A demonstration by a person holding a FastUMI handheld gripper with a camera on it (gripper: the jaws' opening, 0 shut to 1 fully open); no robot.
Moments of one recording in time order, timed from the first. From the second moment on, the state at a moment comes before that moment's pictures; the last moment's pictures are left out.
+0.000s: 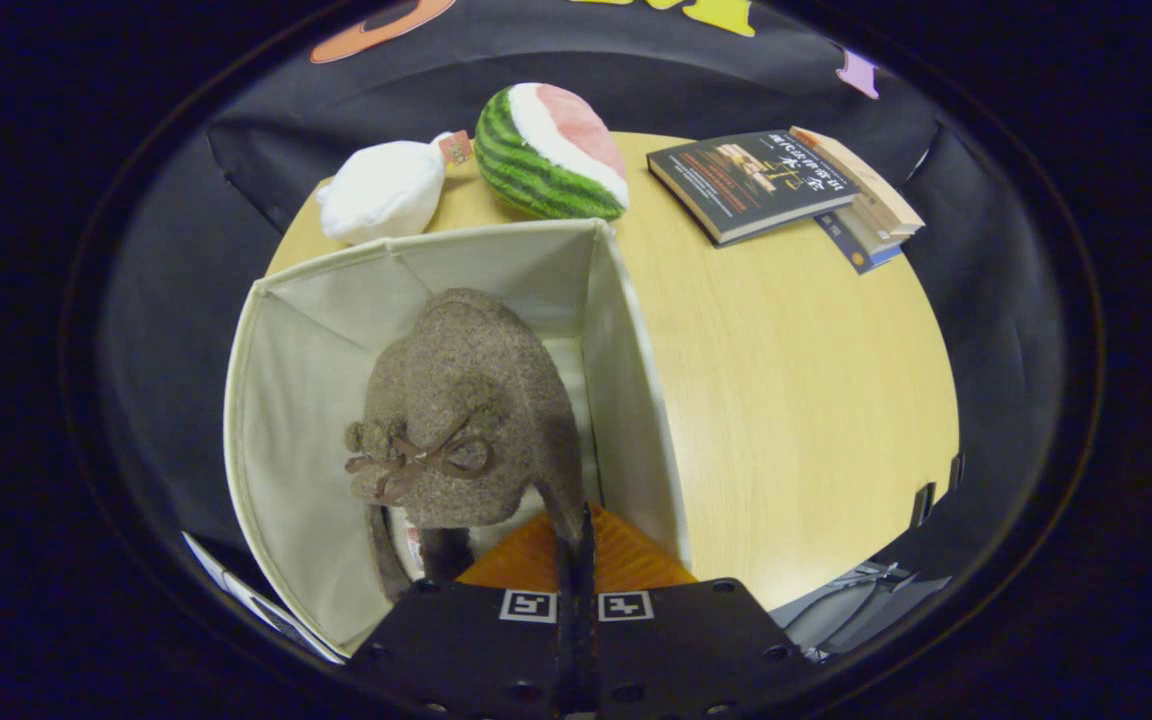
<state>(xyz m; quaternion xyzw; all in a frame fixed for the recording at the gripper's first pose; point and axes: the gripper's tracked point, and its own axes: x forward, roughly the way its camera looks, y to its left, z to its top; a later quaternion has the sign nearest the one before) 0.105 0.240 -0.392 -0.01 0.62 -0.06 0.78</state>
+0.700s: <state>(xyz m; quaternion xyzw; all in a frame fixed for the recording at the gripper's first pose) 0.097 0.249 -0.362 0.05 0.59 -0.04 0.80</state>
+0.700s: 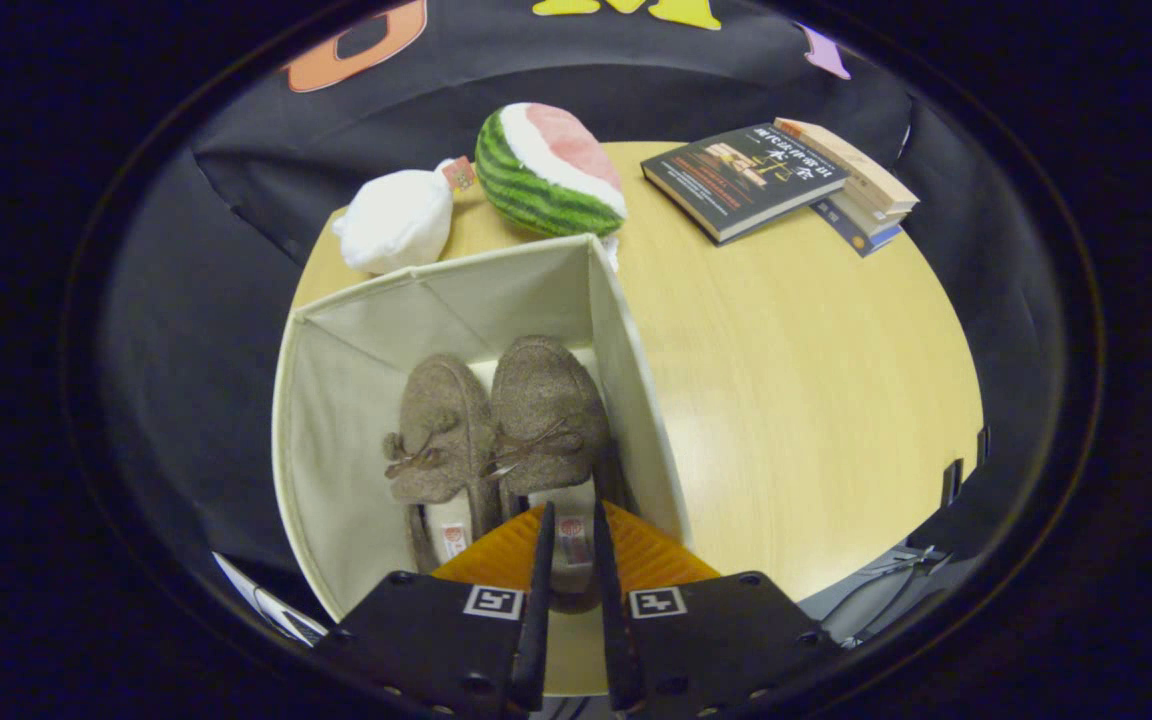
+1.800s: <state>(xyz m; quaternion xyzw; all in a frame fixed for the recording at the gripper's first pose) 0.051 0.124 -0.149 0.04 0.29 -0.06 0.95</state>
